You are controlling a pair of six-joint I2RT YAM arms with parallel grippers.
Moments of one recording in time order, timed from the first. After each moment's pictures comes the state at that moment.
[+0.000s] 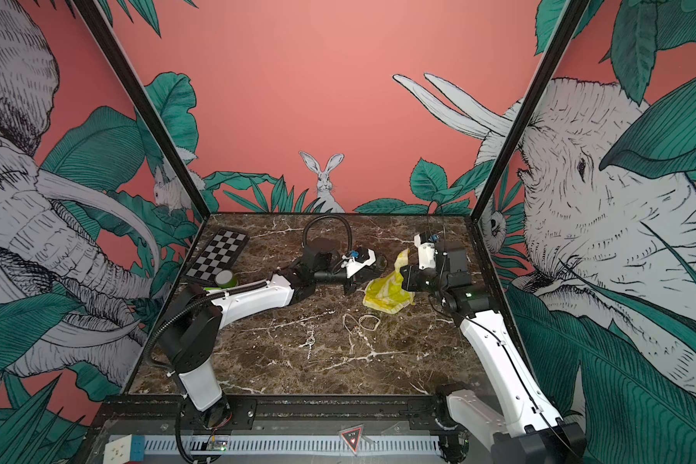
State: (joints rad) left arm -0.81 1.78 1.21 0.26 0.64 0.31; right arm 0.22 1.02 1.03 -0.62 -0.35 0.26
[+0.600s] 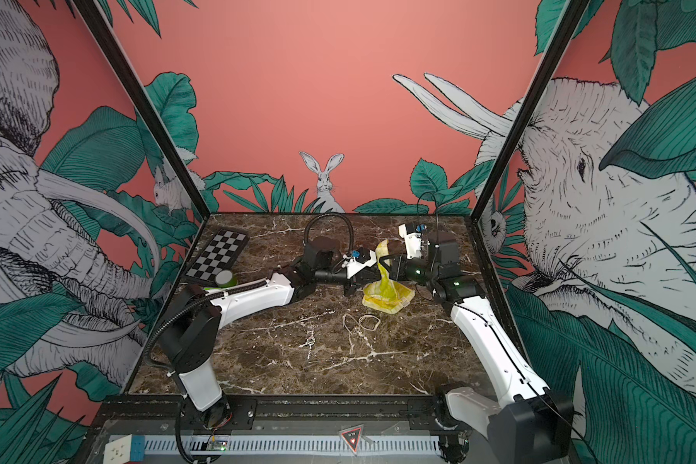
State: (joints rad) left arm -0.82 1.78 1.23 0.20 0.68 0.31; right arm 0.26 1.15 1.02 -0.39 -0.59 0.36
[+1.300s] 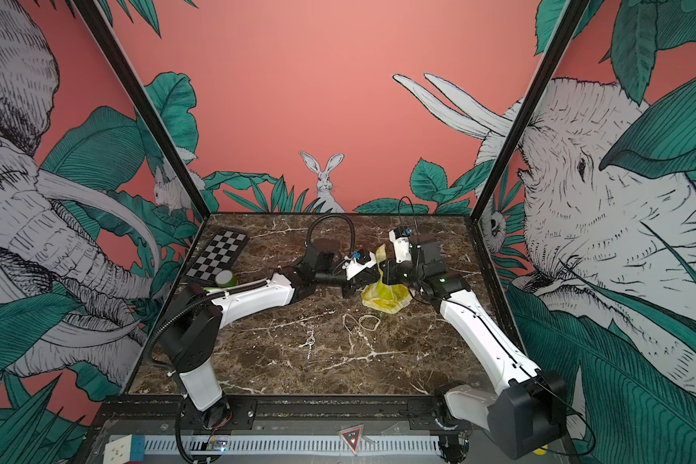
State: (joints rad) left arm -0.82 1.78 1.23 0.15 0.61 0.31; right arm 0.35 1.21 1.03 -0.46 -0.27 0.22
